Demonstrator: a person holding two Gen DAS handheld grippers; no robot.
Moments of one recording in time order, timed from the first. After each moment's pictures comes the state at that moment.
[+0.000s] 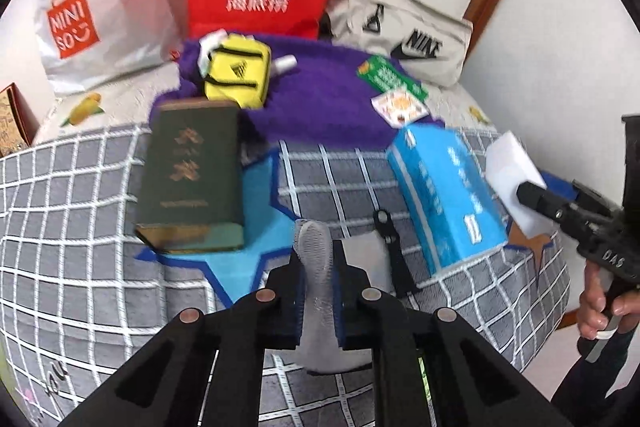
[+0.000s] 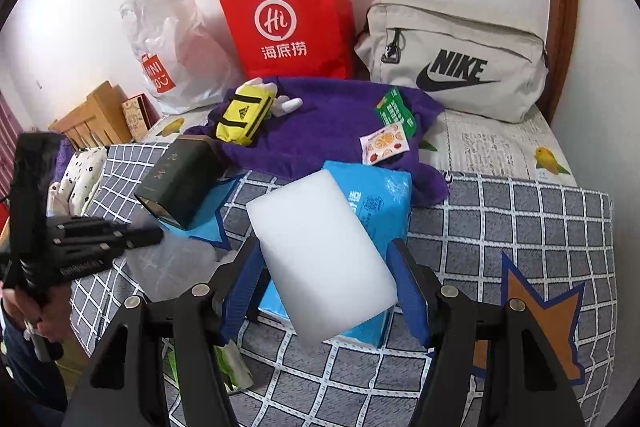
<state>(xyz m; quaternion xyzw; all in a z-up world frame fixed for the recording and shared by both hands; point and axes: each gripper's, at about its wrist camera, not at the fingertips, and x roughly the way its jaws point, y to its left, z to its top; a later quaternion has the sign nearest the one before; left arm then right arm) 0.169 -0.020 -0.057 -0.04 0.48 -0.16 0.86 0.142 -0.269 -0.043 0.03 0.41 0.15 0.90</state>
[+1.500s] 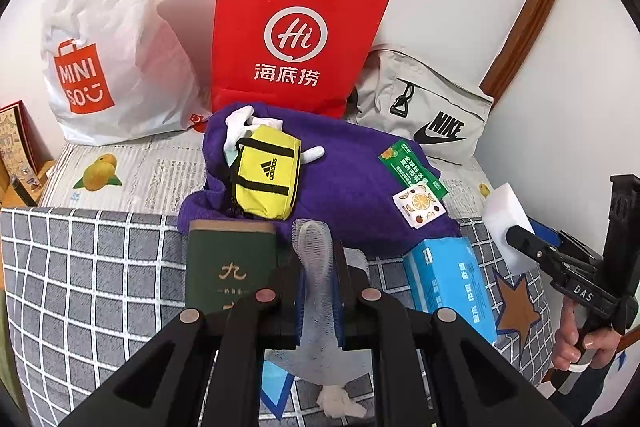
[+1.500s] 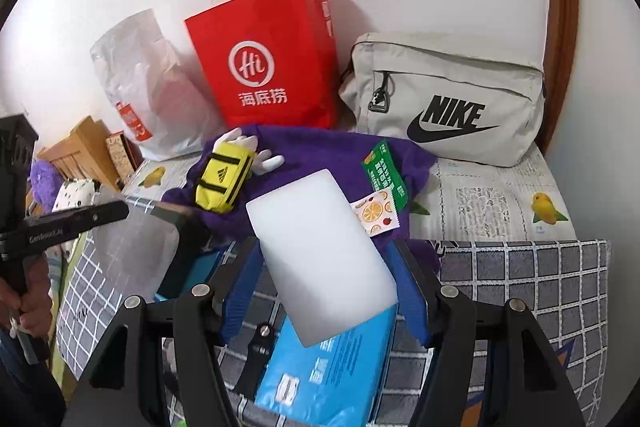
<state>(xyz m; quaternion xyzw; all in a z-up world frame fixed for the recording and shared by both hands) 0.251 0.008 -0.007 -0.08 0.44 -0.14 0.88 0.212 -0.270 -0.019 0.05 0.39 0.12 0.91</state>
